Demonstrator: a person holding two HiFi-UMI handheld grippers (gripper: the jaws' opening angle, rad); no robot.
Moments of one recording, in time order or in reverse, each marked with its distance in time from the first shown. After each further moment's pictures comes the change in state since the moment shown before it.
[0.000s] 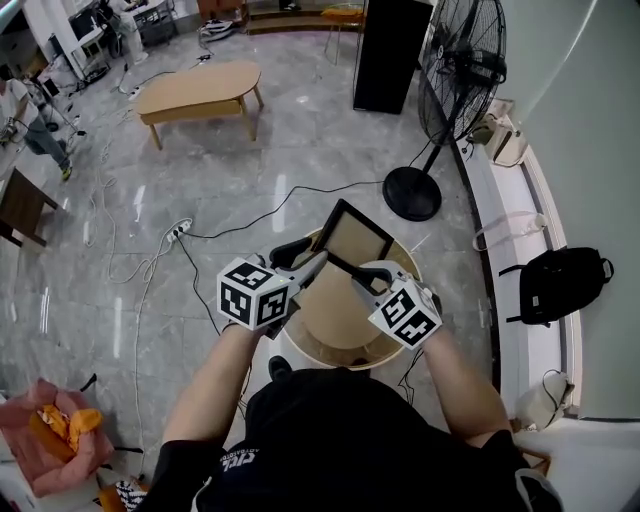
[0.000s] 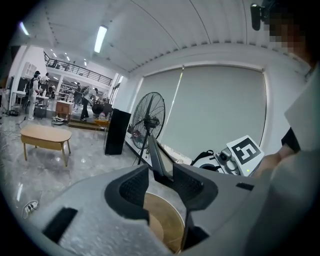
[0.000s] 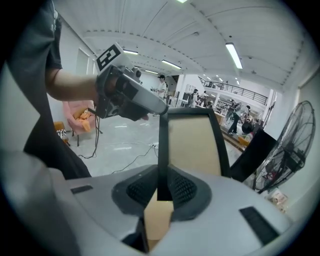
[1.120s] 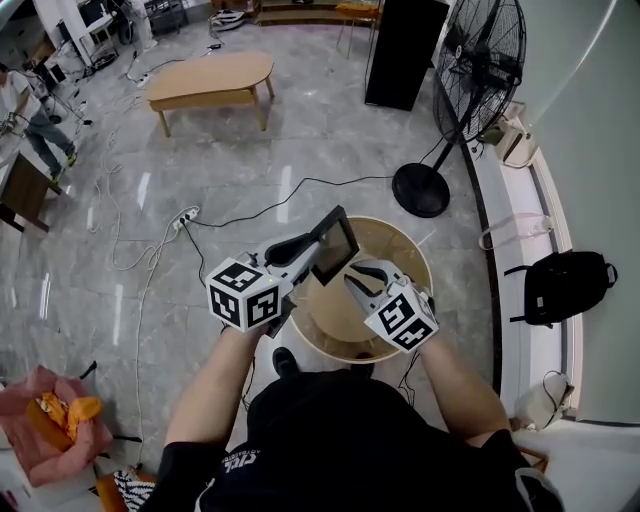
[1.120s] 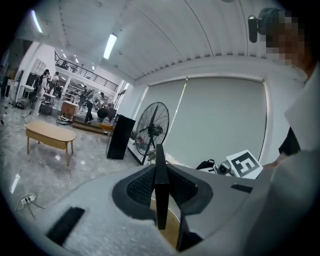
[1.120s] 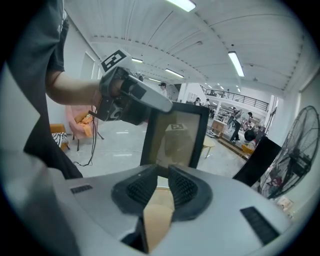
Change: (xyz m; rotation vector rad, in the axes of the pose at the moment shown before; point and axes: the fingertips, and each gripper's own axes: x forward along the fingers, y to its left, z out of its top) left arm -0.051 0.017 0.005 -0.048 -0.104 0.018; right arm 0.021 0.037 0.038 -0.021 -0.102 0.004
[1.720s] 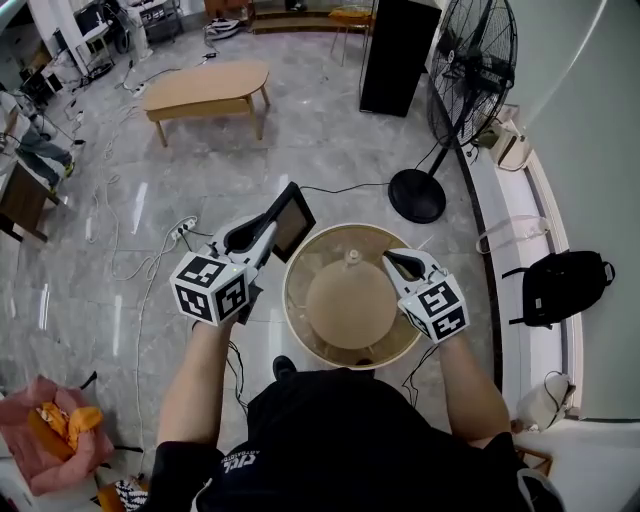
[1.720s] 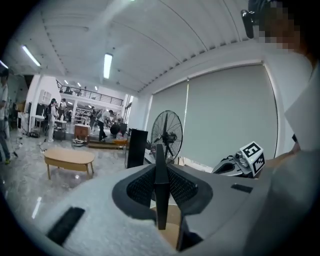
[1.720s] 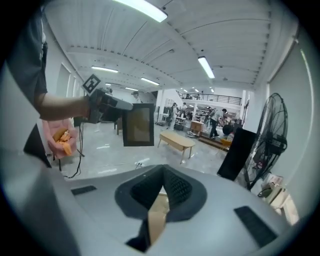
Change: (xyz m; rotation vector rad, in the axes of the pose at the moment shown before) left arm -0.042 0.055 0.055 0.151 -0.062 0.185; right arm -0.051 -0.076 -0.018 0.225 -0.081 -0.191
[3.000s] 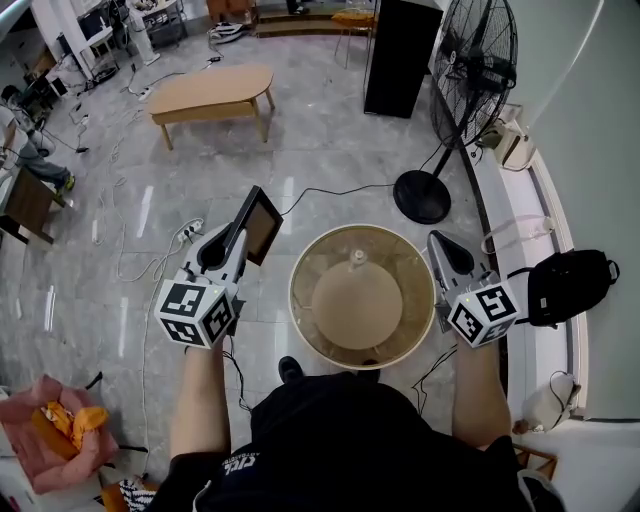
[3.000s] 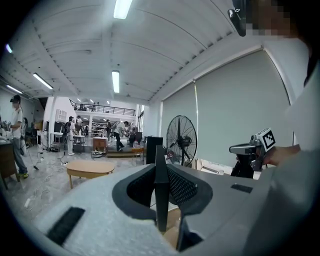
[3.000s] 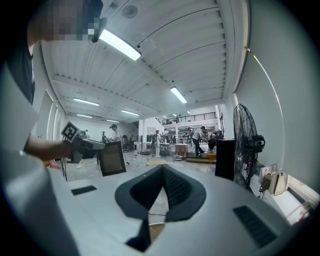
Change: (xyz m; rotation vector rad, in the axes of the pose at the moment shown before) left arm -0.061 0.025 0.016 0.083 -0.069 0.208; right arm -0.083 -0.060 0.060 0.229 -0.359 -0.174
